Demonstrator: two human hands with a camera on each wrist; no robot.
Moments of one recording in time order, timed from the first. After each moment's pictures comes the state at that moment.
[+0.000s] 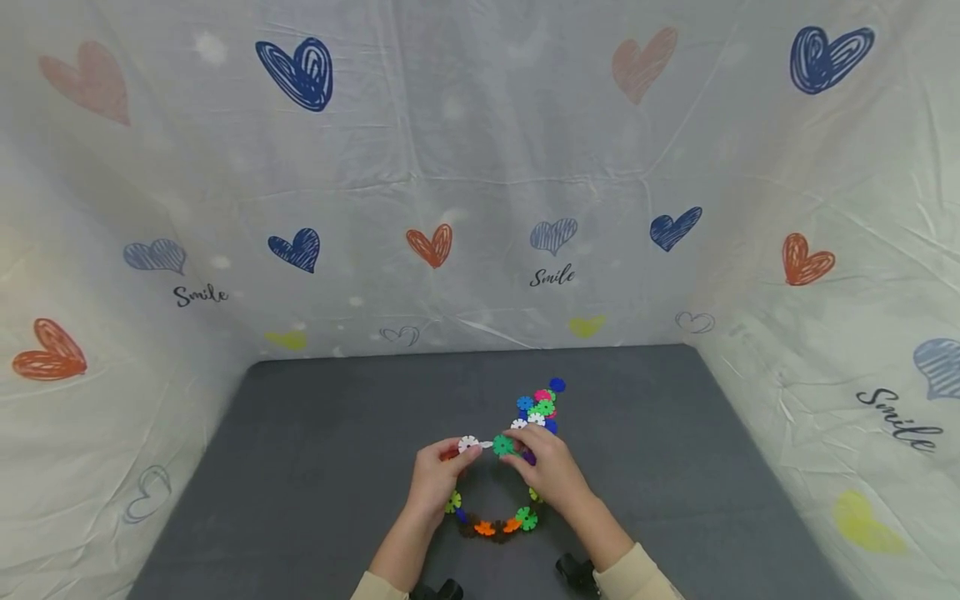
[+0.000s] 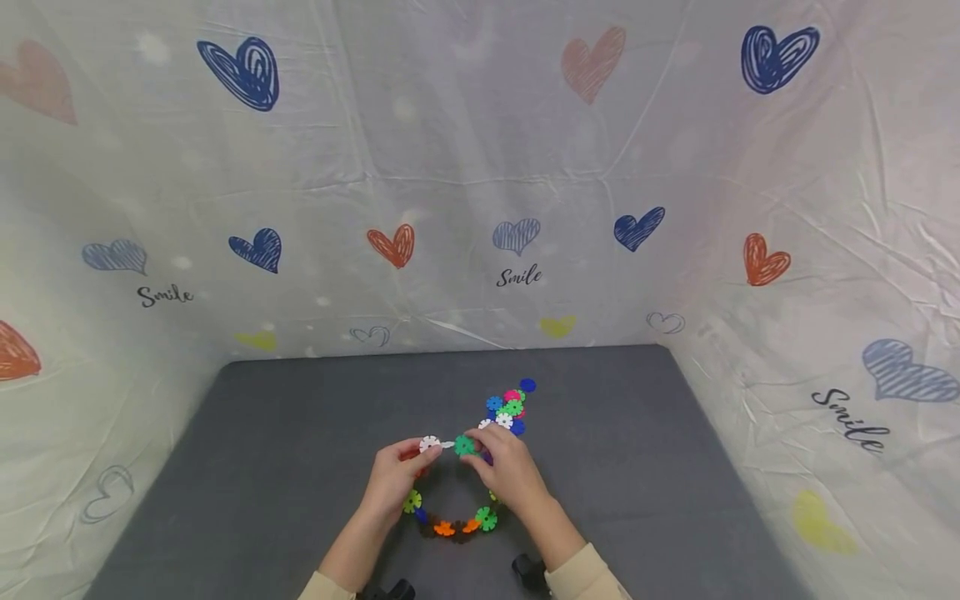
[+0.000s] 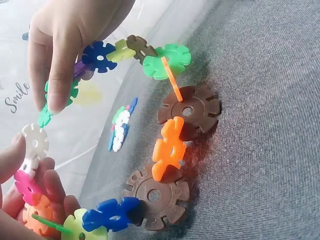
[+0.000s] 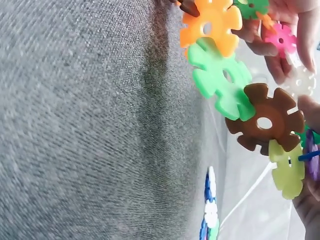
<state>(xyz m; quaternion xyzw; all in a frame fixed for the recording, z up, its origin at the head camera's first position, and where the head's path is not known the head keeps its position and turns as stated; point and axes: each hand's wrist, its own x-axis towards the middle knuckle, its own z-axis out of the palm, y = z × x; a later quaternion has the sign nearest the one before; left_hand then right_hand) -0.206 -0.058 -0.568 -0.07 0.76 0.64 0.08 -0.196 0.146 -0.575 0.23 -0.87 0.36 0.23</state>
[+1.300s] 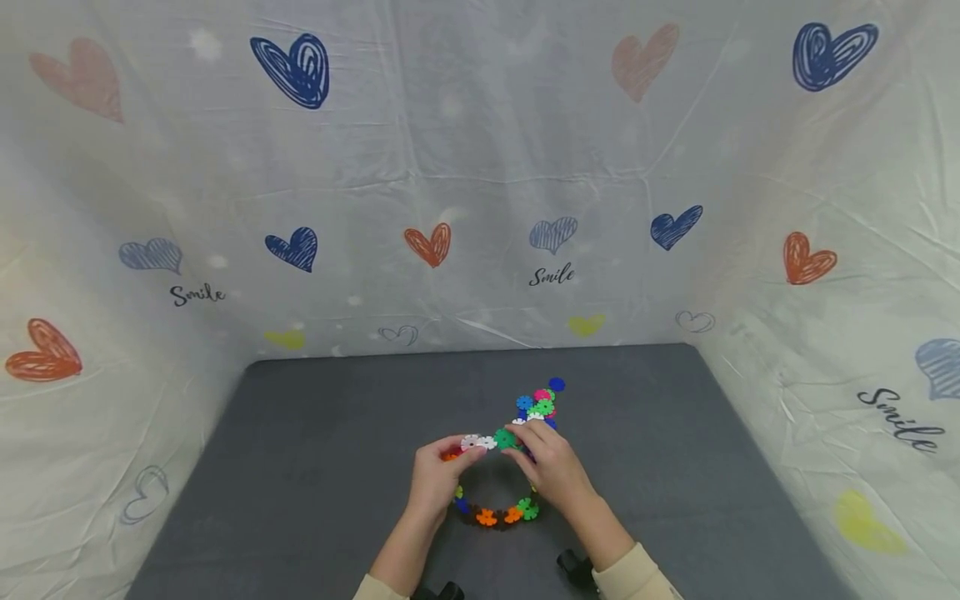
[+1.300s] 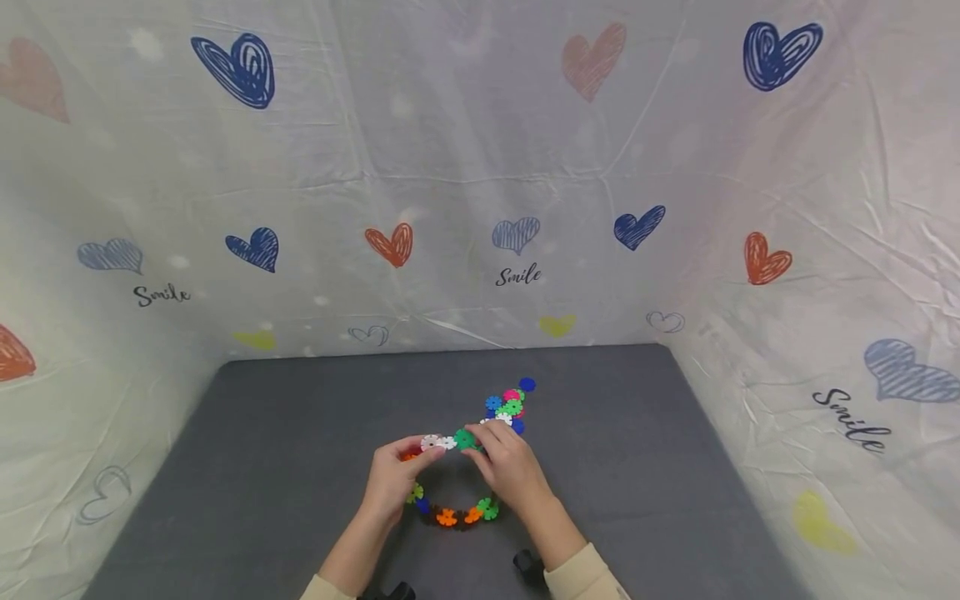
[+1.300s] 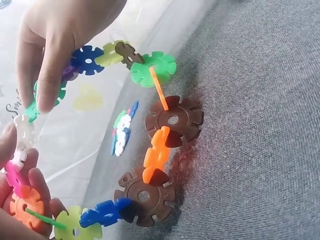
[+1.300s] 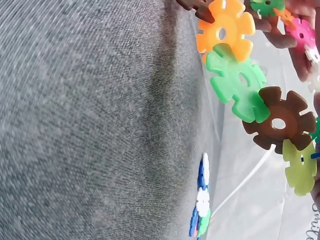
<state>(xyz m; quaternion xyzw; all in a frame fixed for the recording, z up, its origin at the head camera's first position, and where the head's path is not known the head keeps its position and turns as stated) -0.202 -0.055 -0.563 -0.05 0.76 0.64 0.05 -0.200 0.154 -0.571 0.30 -0.85 0.29 0.32</state>
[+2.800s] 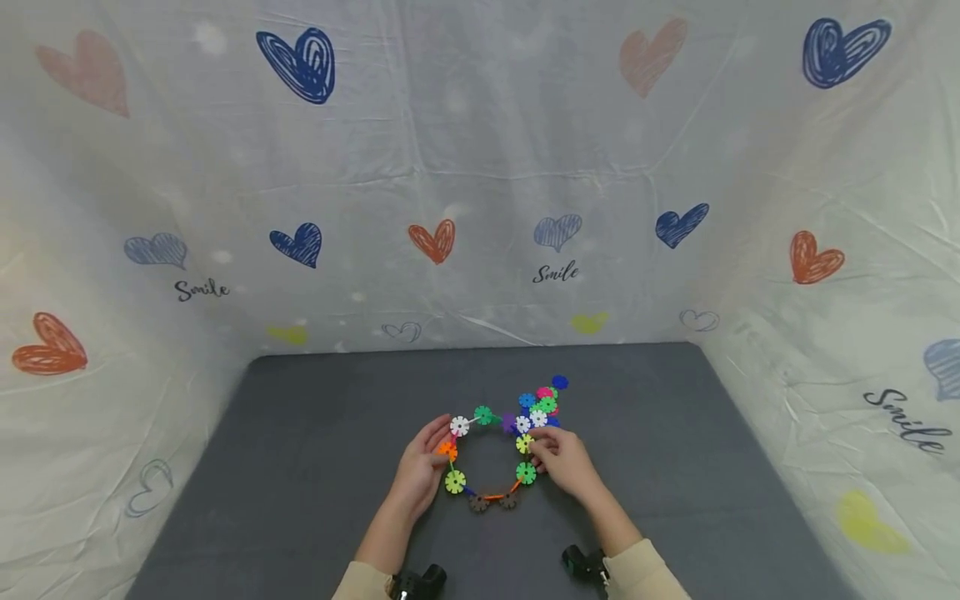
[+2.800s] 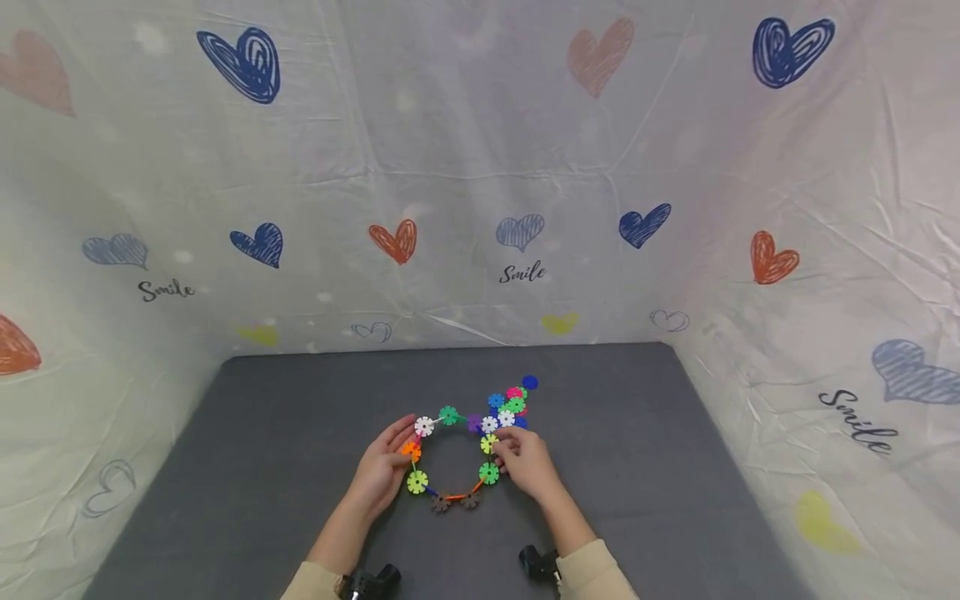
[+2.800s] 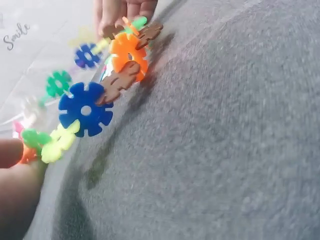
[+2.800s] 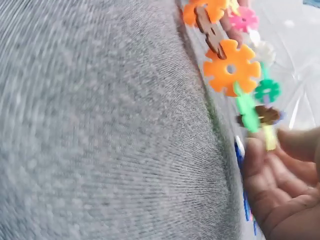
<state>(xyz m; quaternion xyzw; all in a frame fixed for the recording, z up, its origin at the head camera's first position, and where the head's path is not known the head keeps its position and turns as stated) -0.230 -0.093 -0.601 0.00 0.60 0.79 0.15 -0.208 0.171 -0.602 0.02 -0.82 0.57 -0.03</state>
